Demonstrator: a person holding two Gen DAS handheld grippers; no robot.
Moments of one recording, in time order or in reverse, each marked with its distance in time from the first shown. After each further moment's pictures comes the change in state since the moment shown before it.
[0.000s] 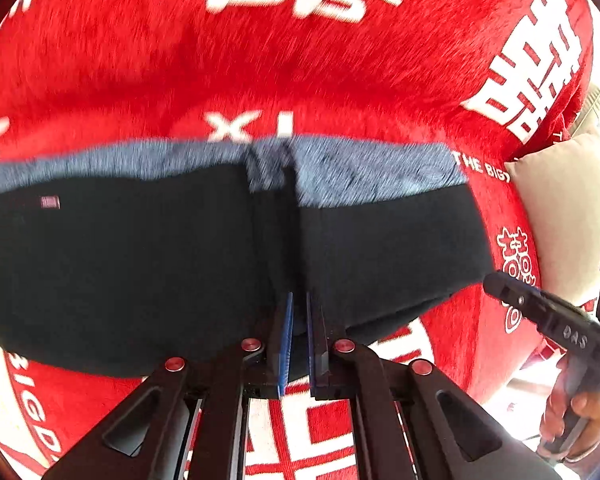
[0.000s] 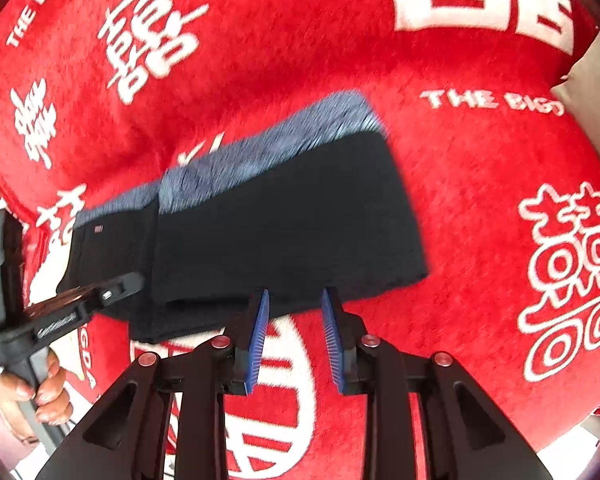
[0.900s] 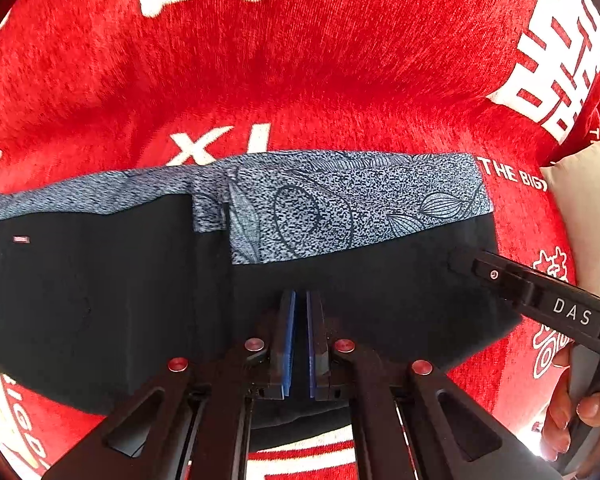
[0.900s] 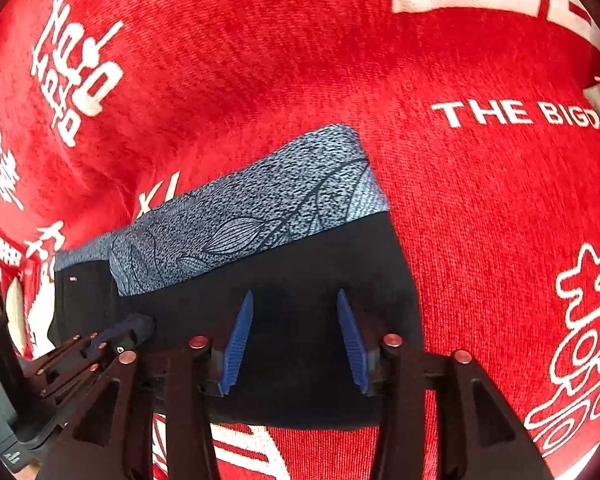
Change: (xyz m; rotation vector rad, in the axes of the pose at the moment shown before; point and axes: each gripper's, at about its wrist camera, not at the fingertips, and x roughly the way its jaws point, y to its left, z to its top) left arm 0.055 -0.044 0.029 -0.006 -0.014 0.148; right arm 0.062 -0.023 0.065 0.042 0.055 0.018
